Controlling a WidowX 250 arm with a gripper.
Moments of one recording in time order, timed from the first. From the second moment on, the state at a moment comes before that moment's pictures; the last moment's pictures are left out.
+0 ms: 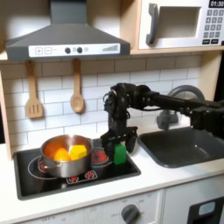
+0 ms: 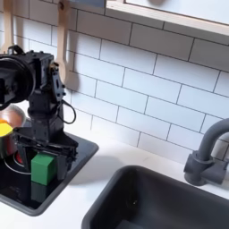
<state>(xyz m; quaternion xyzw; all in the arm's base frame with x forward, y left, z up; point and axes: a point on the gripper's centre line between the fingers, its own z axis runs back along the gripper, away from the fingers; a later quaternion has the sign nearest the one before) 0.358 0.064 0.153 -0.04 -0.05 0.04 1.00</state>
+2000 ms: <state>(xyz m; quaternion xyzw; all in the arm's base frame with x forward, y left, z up) 0.367 0.147 0.227 0.00 -0.05 0.13 0.99</state>
